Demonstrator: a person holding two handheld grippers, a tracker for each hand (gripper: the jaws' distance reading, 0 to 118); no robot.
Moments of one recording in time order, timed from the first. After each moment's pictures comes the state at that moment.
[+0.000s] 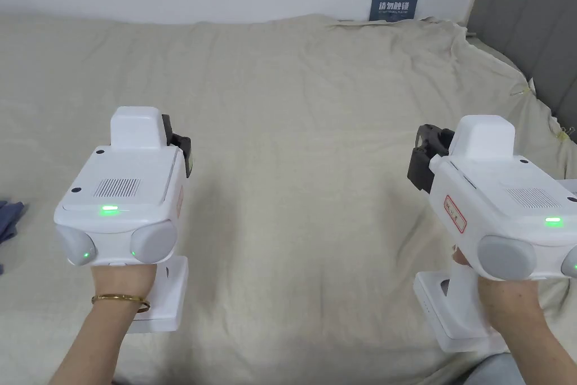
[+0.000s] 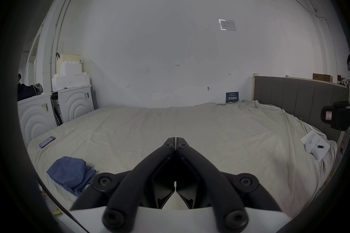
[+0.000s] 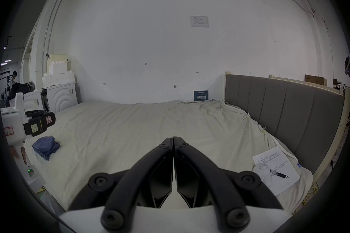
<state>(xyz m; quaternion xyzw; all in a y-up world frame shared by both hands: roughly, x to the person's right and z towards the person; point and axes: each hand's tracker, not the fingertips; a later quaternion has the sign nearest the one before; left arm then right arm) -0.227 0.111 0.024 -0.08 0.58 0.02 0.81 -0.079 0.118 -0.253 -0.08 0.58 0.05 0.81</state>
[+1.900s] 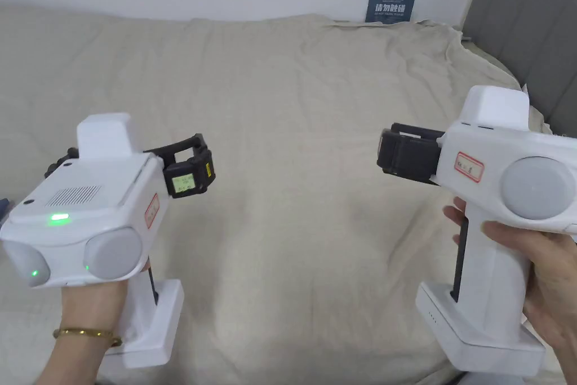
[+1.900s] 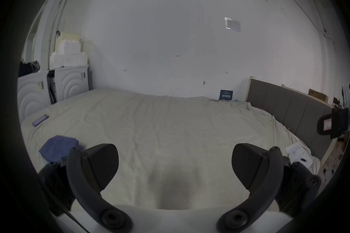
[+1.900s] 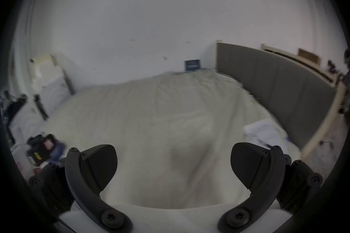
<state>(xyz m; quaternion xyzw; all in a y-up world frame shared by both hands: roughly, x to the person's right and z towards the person) -0.209 0.121 0.044 -0.08 0.57 0.12 0.81 -0.082 0.186 -0.245 -0.24 0.51 0.12 0.82</state>
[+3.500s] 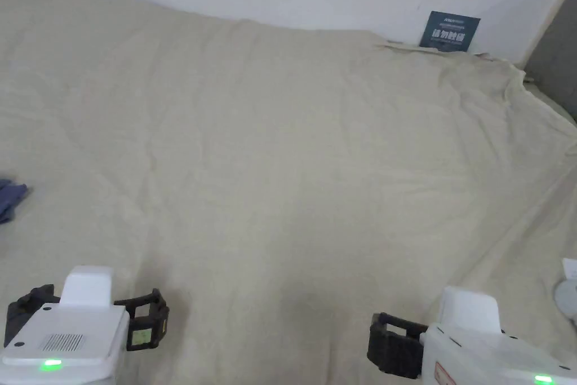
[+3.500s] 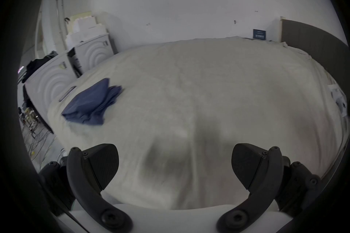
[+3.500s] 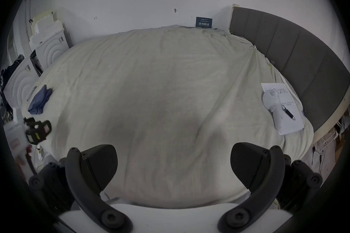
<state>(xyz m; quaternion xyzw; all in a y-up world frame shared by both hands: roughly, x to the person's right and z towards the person) -0.222 -0.012 0.093 -0.29 0.61 0.15 0.72 -0.094 0.035 -0.226 -0.32 0.53 0.23 0.75</state>
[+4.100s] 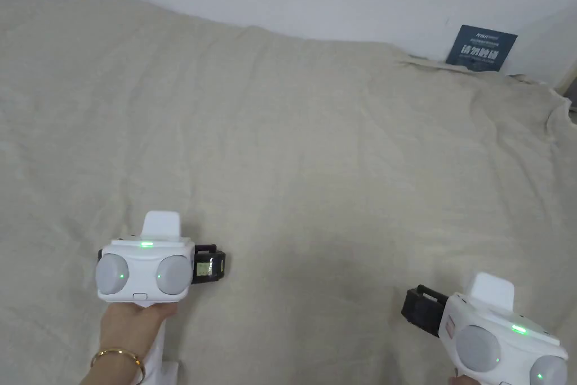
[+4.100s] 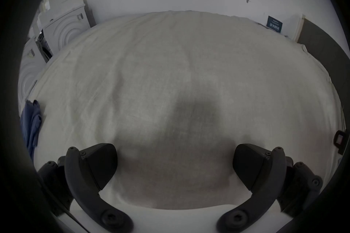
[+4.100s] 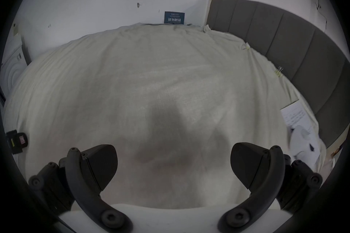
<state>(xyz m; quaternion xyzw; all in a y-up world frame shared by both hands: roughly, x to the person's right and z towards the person) -0.457 -0.051 -0.023 -0.32 0.59 0.26 0.69 -0.298 -0.023 -0.324 -0.33 0.41 0.22 0.82</state>
